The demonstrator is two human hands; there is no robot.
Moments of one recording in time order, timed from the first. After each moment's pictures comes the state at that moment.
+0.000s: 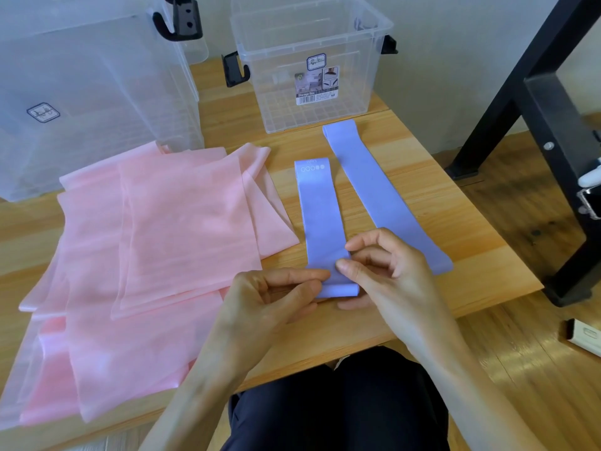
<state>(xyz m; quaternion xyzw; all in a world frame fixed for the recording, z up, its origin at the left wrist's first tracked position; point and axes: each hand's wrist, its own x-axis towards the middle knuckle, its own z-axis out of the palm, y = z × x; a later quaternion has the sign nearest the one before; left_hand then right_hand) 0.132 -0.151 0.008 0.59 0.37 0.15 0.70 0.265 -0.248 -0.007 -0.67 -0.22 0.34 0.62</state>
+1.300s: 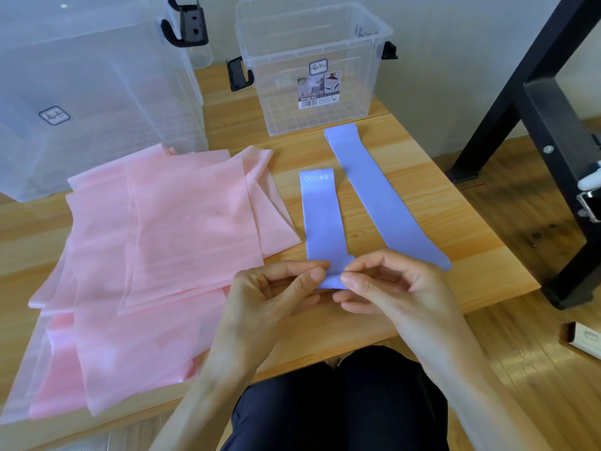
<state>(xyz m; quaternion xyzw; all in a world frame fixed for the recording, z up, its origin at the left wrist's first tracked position) 0.134 -0.156 0.010 0.57 0.36 0.21 0.71 0.256 -0.267 0.007 -0.60 -0.19 0.39 0.67</state>
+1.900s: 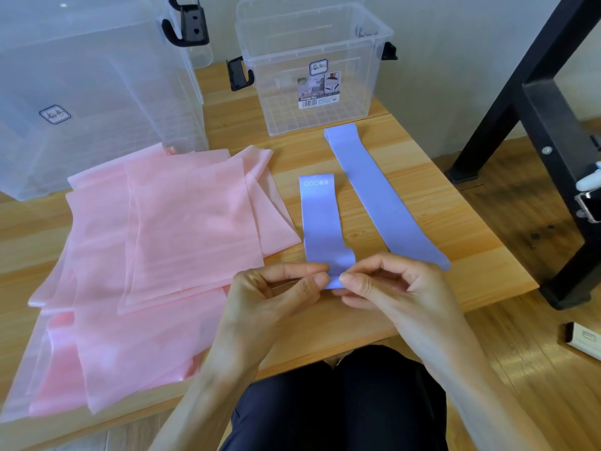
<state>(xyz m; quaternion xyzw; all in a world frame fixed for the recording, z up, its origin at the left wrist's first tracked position) 0.134 -0.157 0.009 0.56 0.36 0.21 0.72 0.257 -0.268 0.005 -0.62 -0.21 0.38 0.66</state>
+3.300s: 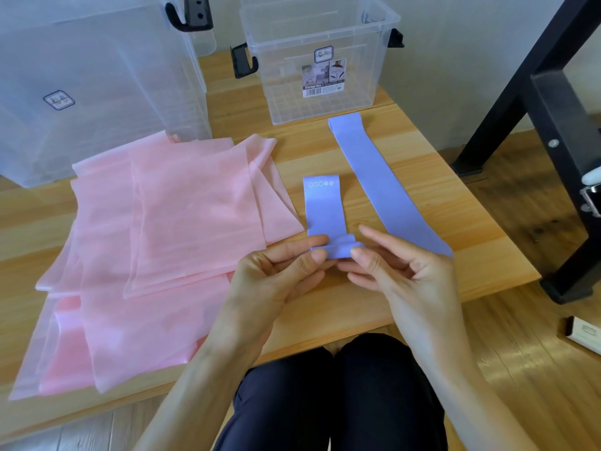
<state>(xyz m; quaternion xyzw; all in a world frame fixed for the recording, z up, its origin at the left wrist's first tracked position) 0.136 -0.154 0.009 0.48 0.34 0.20 0.78 0.250 -0.264 -0.004 -0.60 -0.17 0.30 0.72</state>
